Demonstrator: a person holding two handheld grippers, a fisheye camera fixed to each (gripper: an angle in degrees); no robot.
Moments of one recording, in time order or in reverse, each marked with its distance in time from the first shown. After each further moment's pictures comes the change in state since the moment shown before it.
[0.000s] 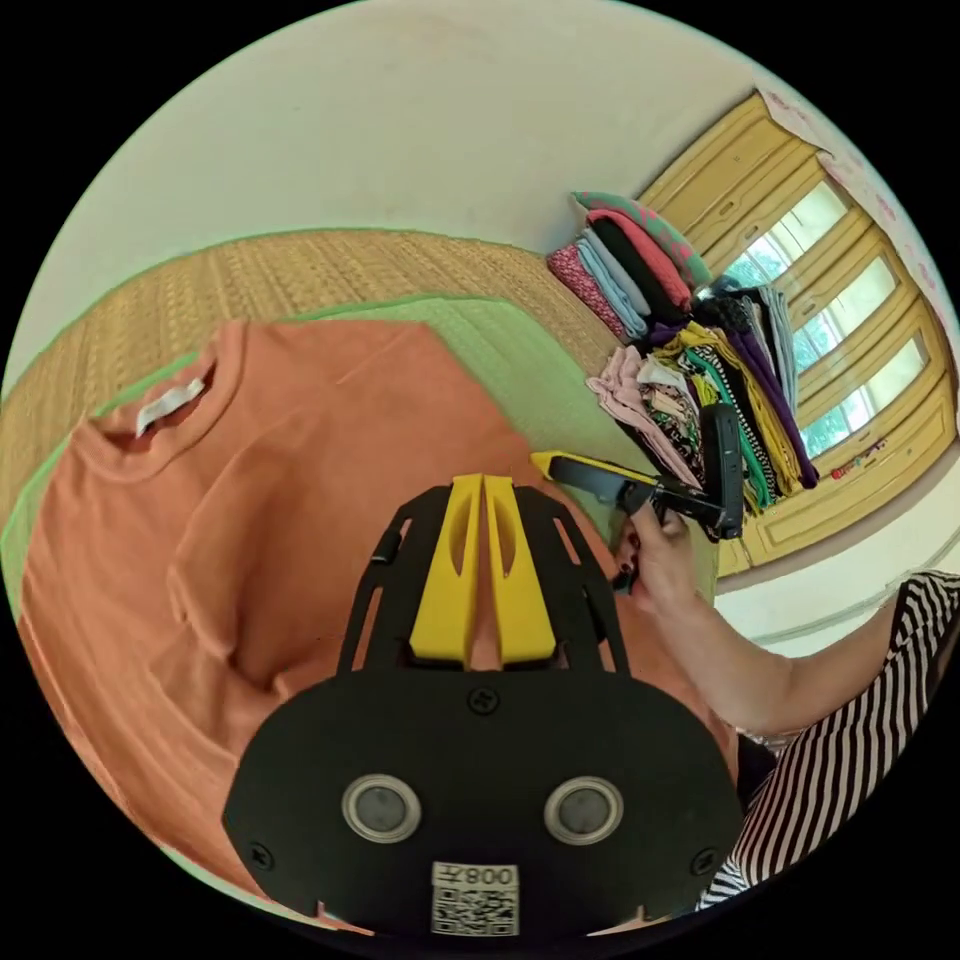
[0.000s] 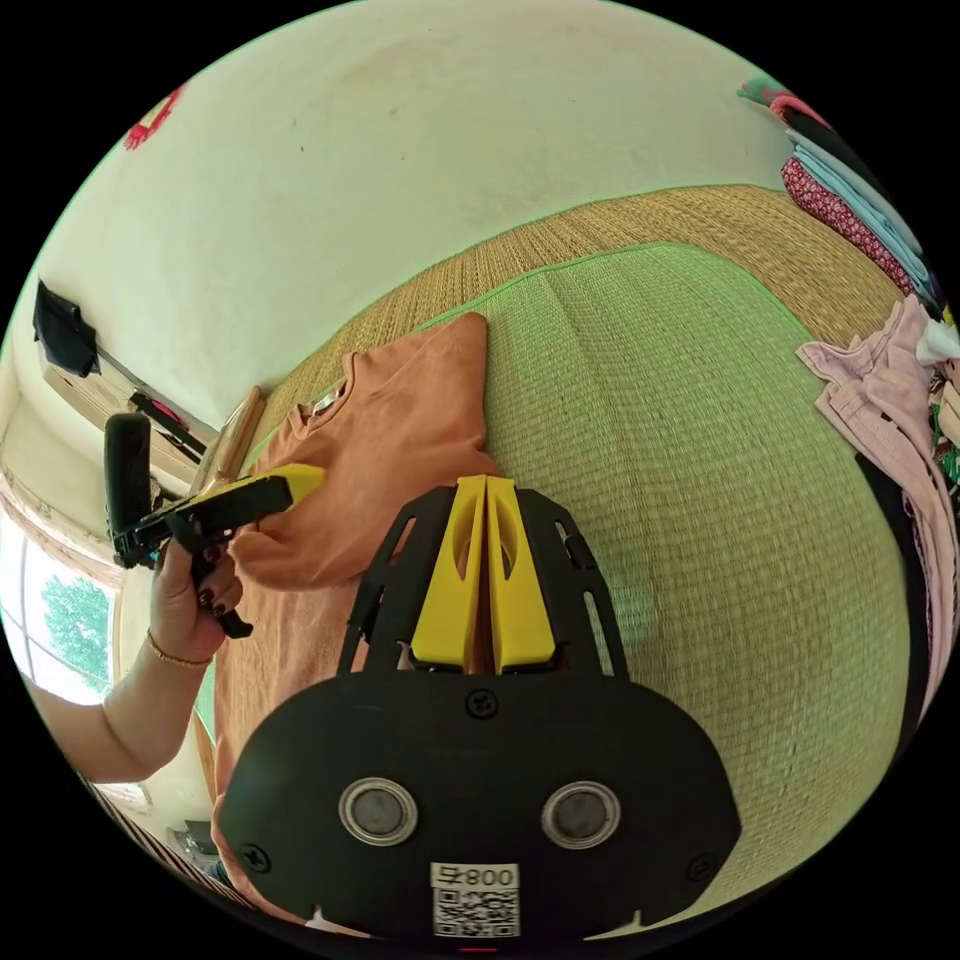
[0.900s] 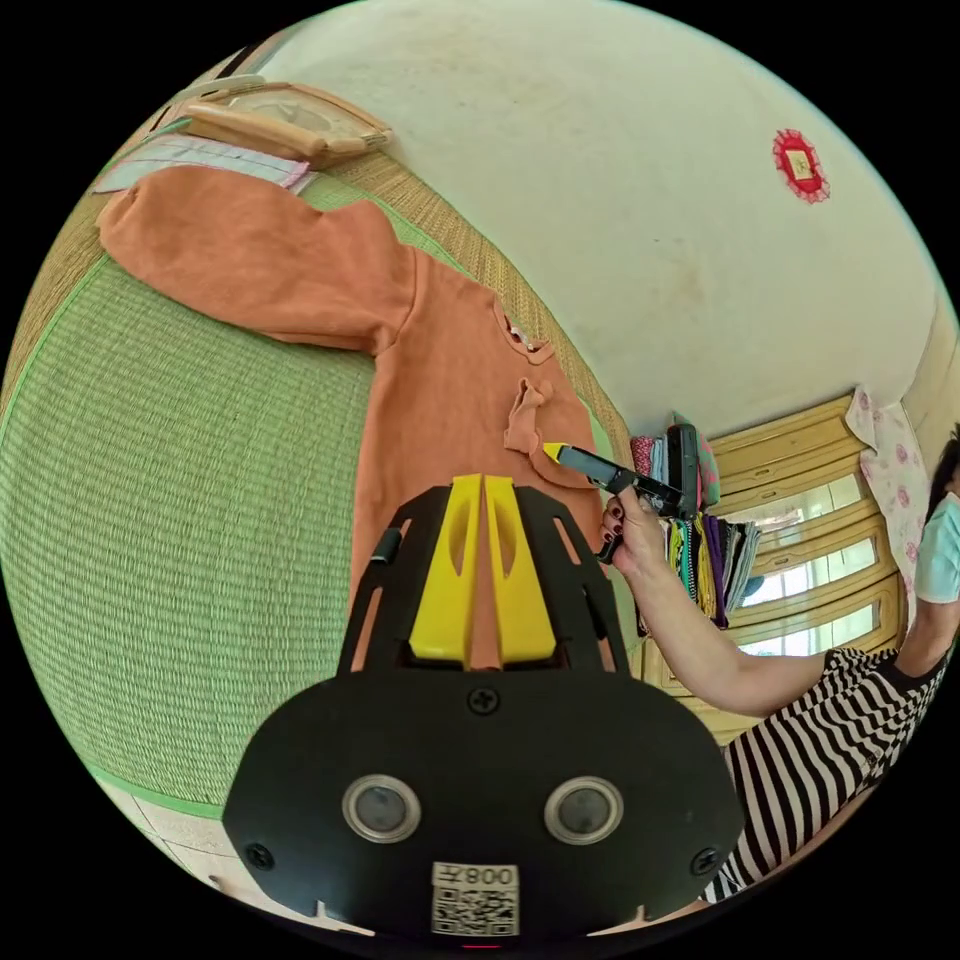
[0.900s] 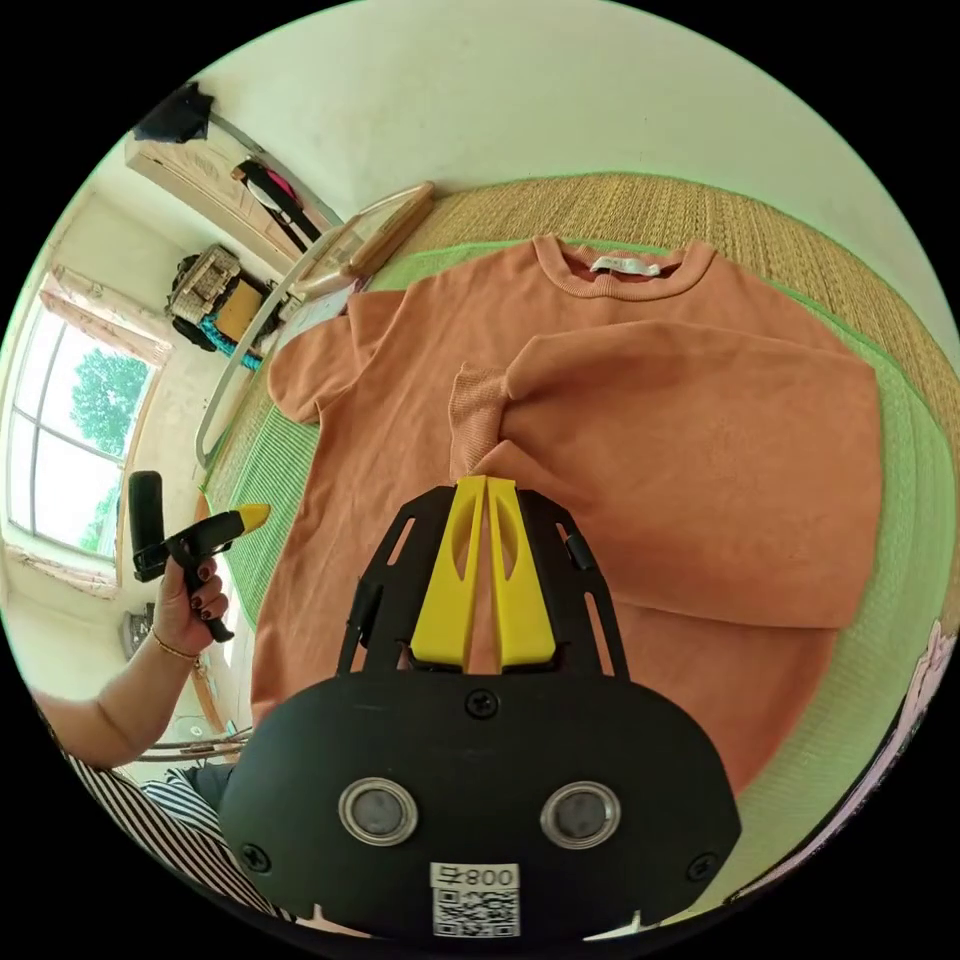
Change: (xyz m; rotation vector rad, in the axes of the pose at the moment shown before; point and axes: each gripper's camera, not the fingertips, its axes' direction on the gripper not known) left arm -0.133 0.377 -0.364 0.359 0.054 -0.677; right arm -0.280 -0.025 0.102 -0.463 -0.074 -0.490
